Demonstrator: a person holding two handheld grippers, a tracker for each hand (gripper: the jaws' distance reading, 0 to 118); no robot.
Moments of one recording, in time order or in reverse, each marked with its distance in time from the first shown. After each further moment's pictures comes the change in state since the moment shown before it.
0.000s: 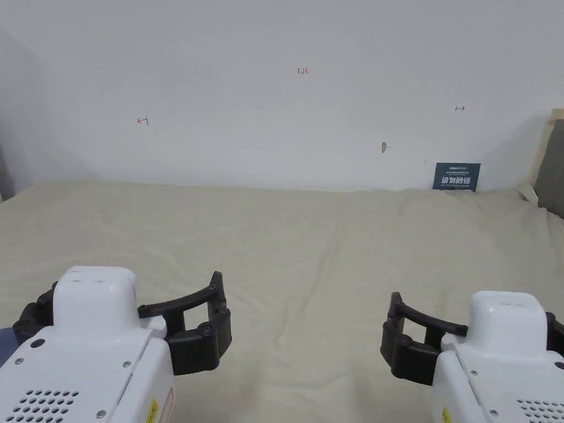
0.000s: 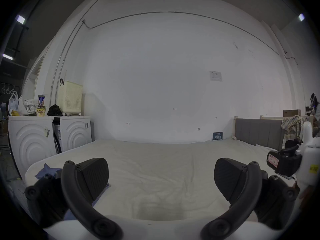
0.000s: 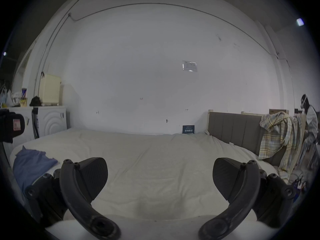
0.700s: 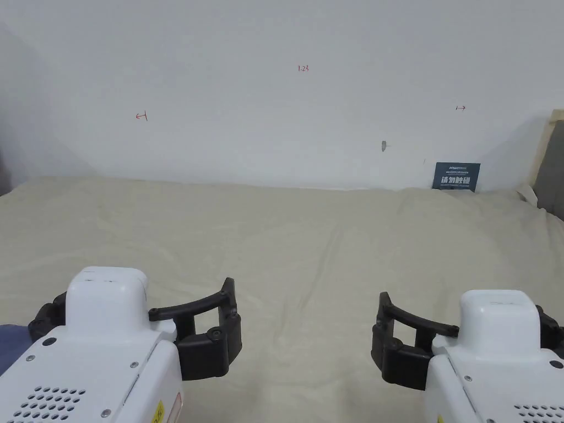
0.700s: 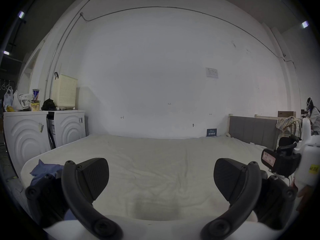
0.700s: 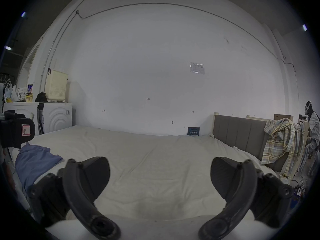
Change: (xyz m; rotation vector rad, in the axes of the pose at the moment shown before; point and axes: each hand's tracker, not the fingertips) left arm 0.001 -0.002 -0.004 -0.048 -0.058 0.022; right arm -0.007 0.008 0.007 0.002 0.051 0.029
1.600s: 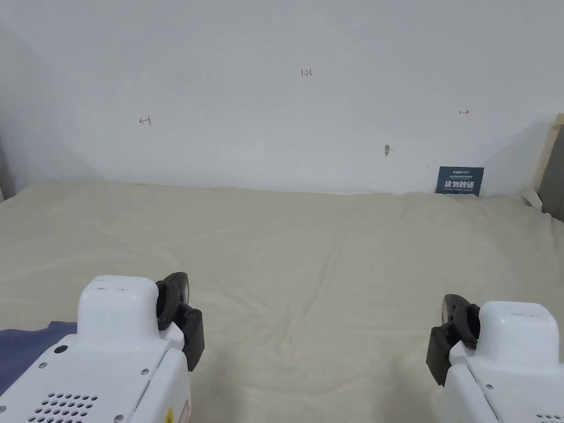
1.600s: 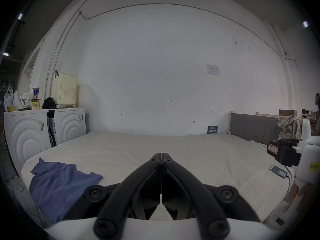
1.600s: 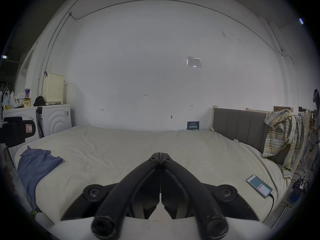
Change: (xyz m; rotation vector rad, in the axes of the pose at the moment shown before) left arm 0.001 -0.002 -0.005 -0.026 0.008 0.002; right arm 0.012 -0.003 -0.007 -0.038 -0.006 -0.052
